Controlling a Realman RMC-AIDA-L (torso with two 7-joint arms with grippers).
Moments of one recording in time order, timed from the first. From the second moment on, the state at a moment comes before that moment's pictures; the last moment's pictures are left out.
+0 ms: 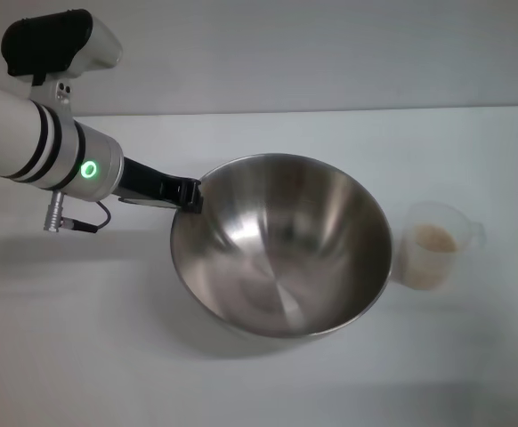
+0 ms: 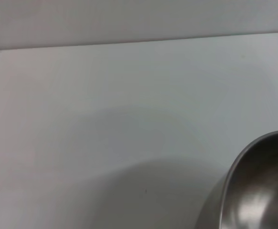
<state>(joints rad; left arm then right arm) -0.73 -2.07 -1.84 -1.07 2.46 -1.18 0.27 0.40 2.08 0.45 0.15 -1.70 -1.83 -0.03</state>
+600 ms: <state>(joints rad) -0.74 -2.07 -1.84 -1.04 2.46 -1.17 0.29 0.41 2.08 0.45 0.15 -1.70 -1.83 -0.03</state>
